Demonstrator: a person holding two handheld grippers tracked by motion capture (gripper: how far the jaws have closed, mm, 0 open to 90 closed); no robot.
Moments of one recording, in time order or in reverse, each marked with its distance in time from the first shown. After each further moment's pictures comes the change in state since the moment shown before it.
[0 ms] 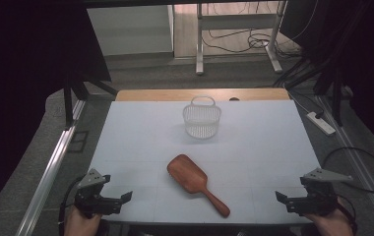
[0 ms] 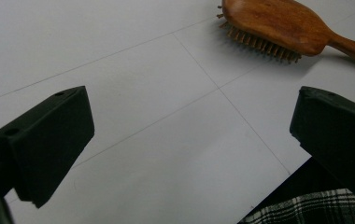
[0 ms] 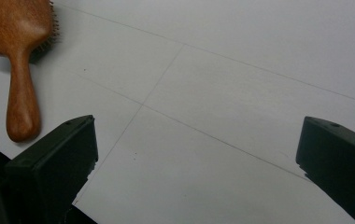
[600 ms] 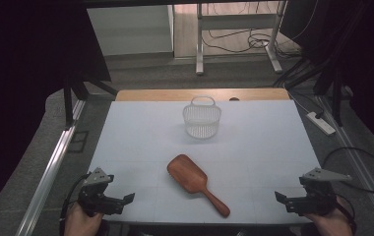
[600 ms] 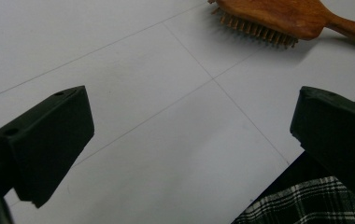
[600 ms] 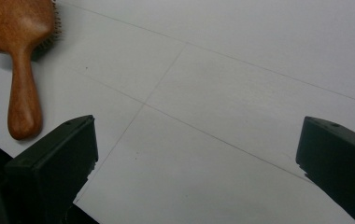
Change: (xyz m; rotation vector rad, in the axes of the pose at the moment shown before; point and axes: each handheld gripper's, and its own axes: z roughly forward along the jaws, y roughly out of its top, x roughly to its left) left arm -0.002 0.006 0.007 0.059 -0.026 0.048; right arm 0.000 0.001 0.001 0.008 0.010 -0.011
